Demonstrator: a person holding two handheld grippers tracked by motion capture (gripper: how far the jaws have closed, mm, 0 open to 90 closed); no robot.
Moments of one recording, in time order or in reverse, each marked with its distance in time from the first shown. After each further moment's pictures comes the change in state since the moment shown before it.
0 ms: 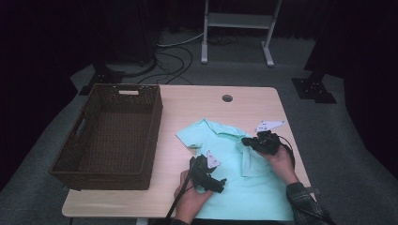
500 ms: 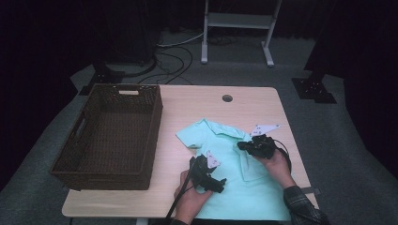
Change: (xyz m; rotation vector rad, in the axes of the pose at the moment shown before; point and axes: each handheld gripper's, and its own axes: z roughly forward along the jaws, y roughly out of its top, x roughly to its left) left arm 0.000 0.000 0.000 0.000 0.000 0.000; right arm 0.018 0.000 0.006 0.020 0.018 -0.022
